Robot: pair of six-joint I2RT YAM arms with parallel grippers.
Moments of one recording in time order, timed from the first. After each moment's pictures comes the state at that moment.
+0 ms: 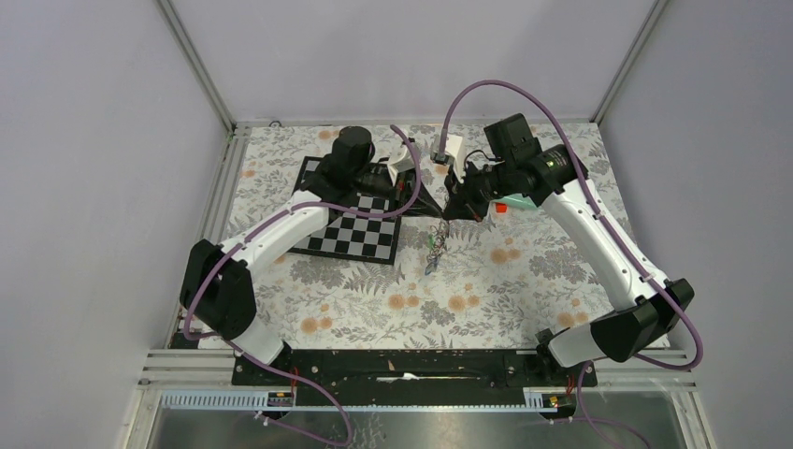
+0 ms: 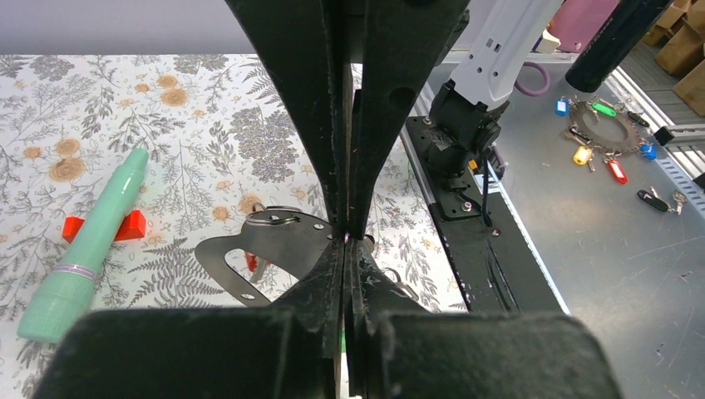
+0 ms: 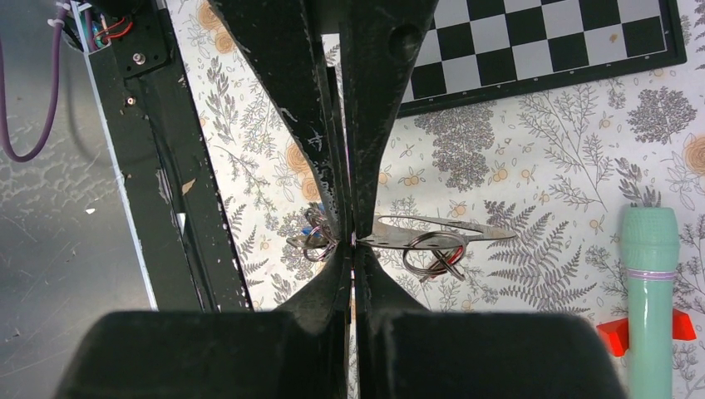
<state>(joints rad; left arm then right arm) -0.59 1.58 1.29 0.04 1.22 0.10 0.51 1.45 1.63 -1.09 -0.65 -0.48</state>
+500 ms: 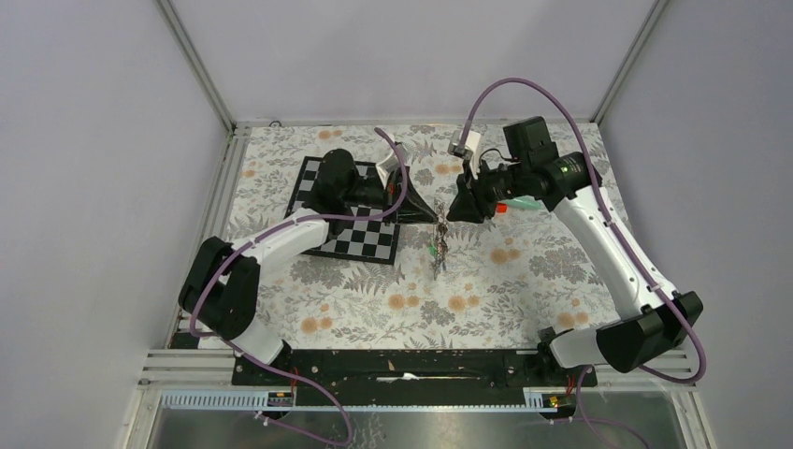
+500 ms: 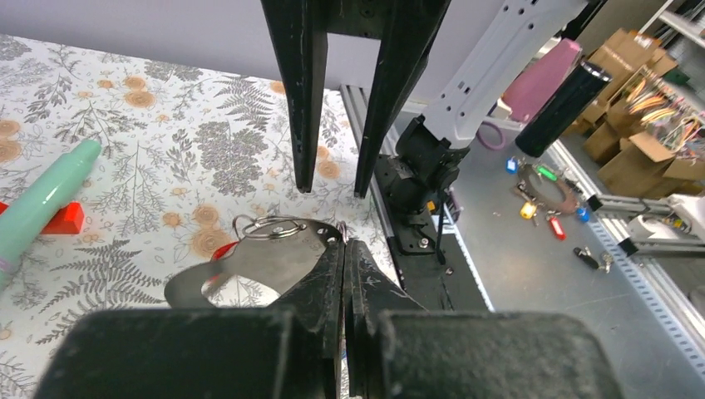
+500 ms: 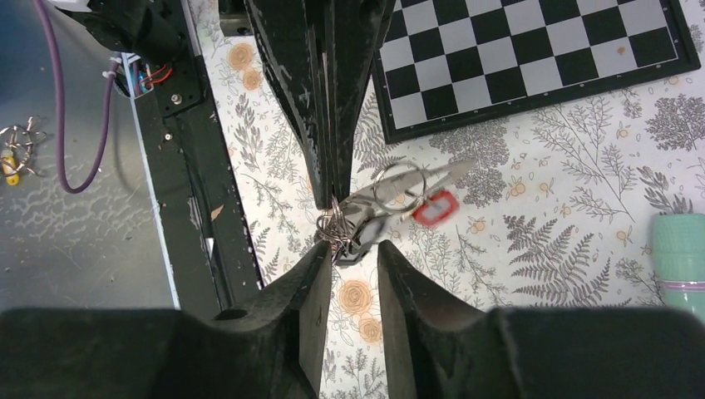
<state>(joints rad) -0.57 1.57 1.05 0.62 1.23 -0.39 0.43 1.40 1.54 -1.01 -0.77 -0.42</state>
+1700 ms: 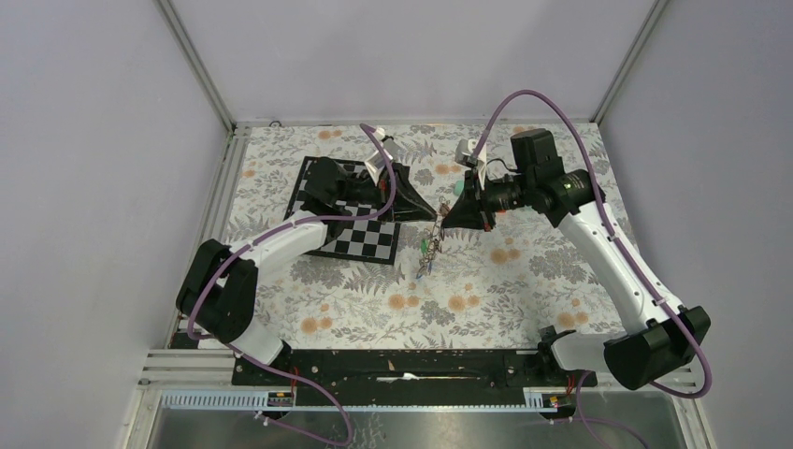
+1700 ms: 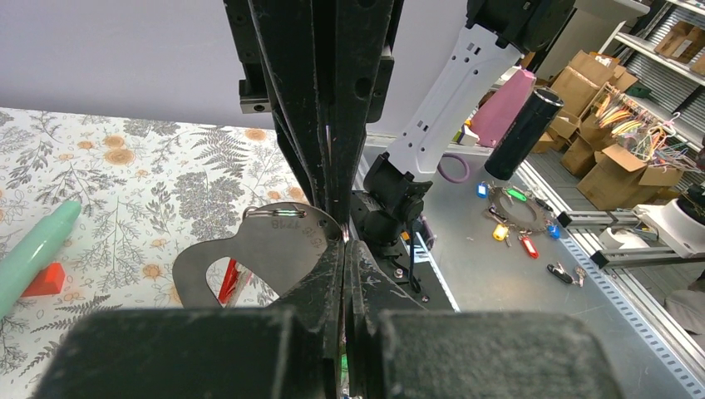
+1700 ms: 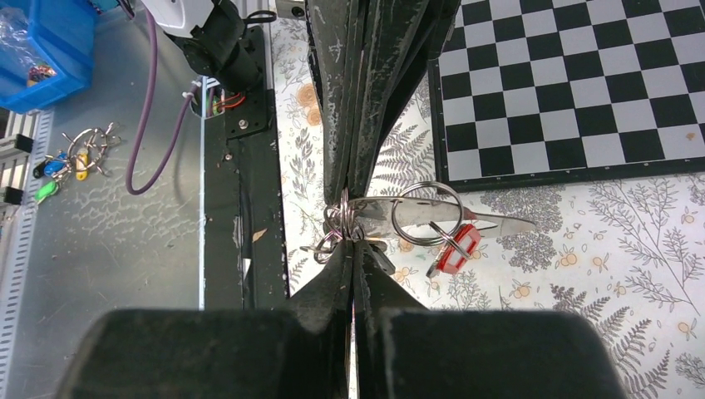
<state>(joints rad) -0.56 1.55 1.02 0.98 1.25 -0.70 0.40 1.30 1.38 -0.85 -1.01 -0.41</state>
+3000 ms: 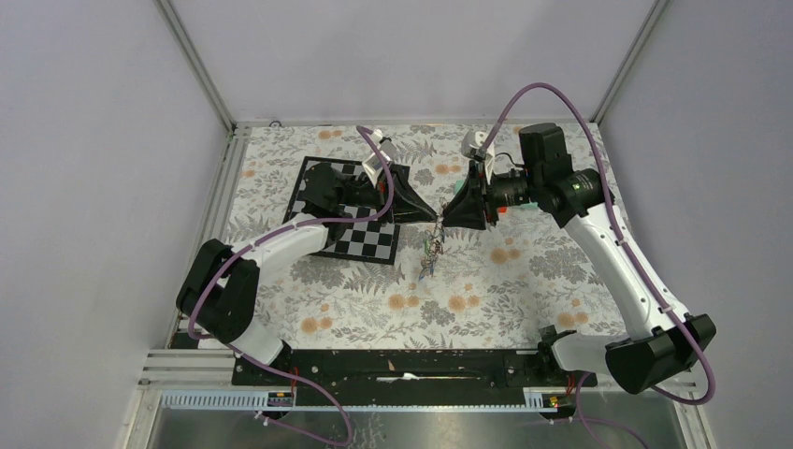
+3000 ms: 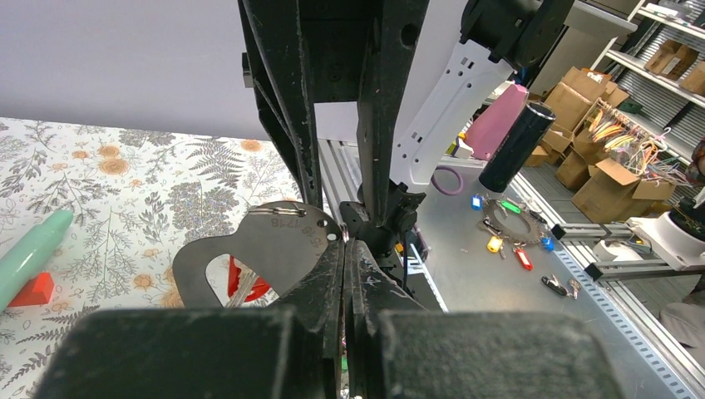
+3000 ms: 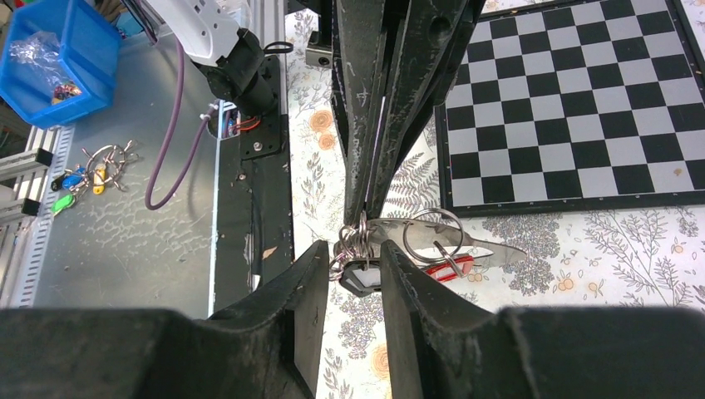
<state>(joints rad) -0.57 1.56 0.98 1.10 1.22 -0.78 0.39 1.28 1.41 -0.82 -1.06 -0.36</state>
